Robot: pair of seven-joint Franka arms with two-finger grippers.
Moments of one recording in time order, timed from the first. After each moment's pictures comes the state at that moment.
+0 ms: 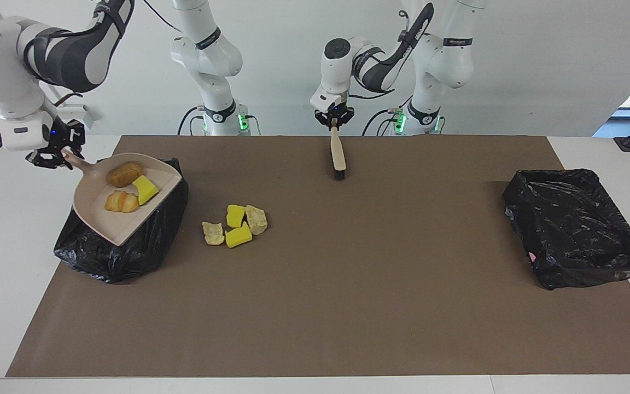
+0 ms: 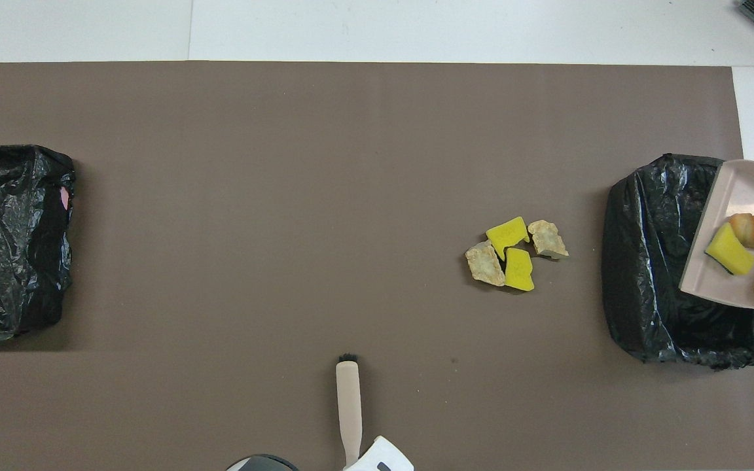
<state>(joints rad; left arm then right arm) -1.13 -0.19 -0.04 -2.55 -0.18 2.25 -1.02 -0.39 0.06 -0.04 -1.71 -0.38 1.70 -1.46</state>
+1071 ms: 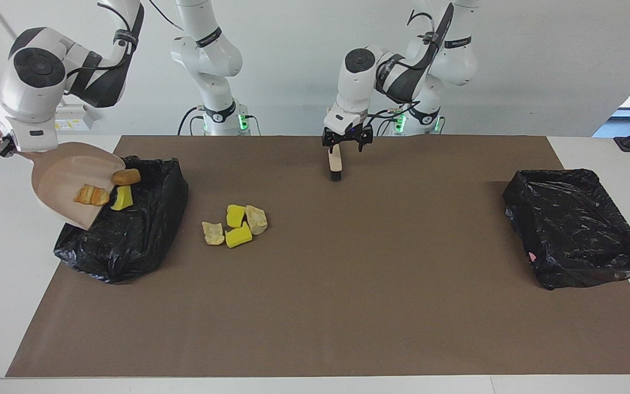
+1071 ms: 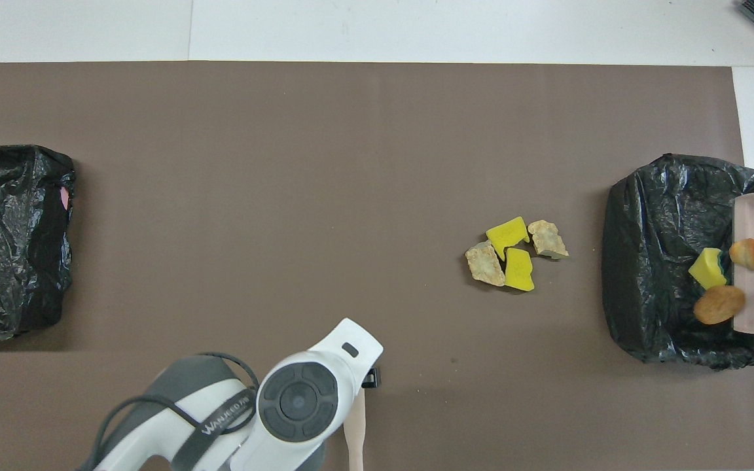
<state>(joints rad) -0.76 -0.09 -0.01 -2.20 -0.06 2.07 -0.78 -0.31 -0.02 -0.02 -1.89 -0.86 1.89 -1.44</state>
